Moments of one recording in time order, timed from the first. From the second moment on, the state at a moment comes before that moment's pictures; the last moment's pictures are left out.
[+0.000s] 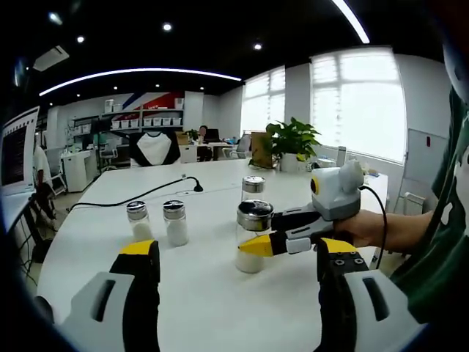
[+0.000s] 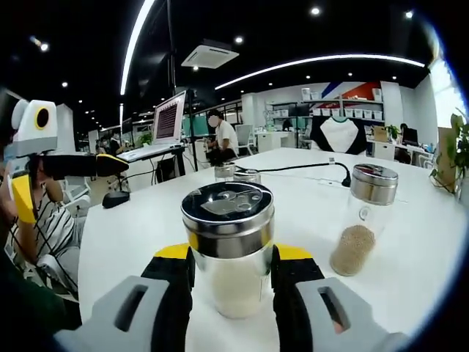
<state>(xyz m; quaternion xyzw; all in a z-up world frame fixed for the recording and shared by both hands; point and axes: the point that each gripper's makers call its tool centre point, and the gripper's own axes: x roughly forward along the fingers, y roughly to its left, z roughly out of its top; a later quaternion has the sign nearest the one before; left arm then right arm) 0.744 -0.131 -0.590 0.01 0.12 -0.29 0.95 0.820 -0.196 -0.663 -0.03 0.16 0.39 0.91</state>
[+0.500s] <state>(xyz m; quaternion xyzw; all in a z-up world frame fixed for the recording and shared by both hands) 0.743 -0.136 -0.590 0.01 0.12 -0.30 0.95 0.821 -0.198 -0.666 -0.03 0.18 0.35 0.92</state>
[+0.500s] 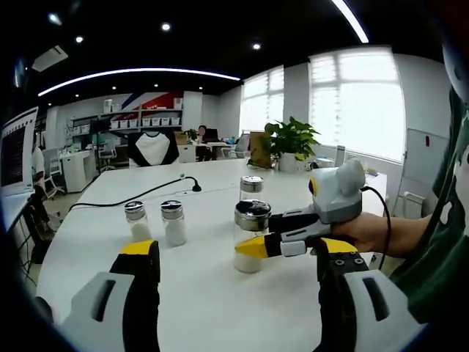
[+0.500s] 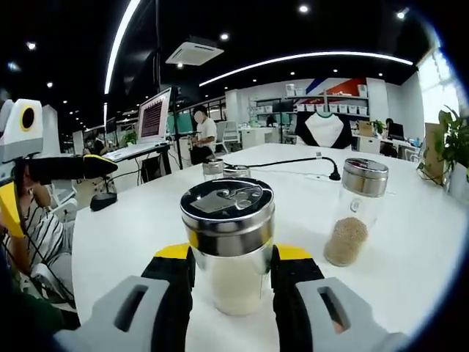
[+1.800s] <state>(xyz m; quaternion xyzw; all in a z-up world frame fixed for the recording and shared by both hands) 0.739 -0.131 -0.589 -0.01 0.12 -0.29 0.95 0.826 -0.209 -0.662 -0.09 0.21 0.40 0.89</state>
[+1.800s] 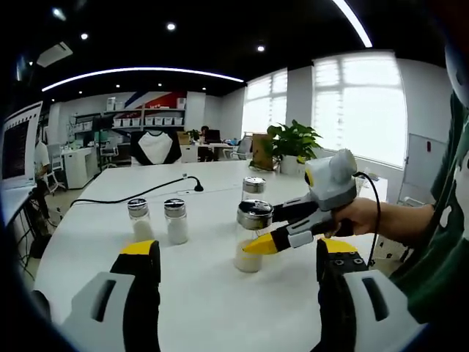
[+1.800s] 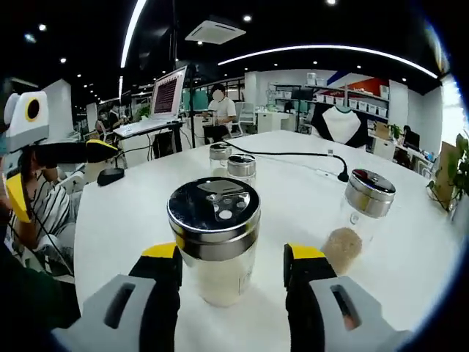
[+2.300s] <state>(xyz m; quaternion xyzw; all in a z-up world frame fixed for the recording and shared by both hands) 0.739 -0.132 -0.587 -0.01 0.12 -0.29 0.95 0.810 -0.191 -0.648 -0.05 0.18 0.54 0.82</state>
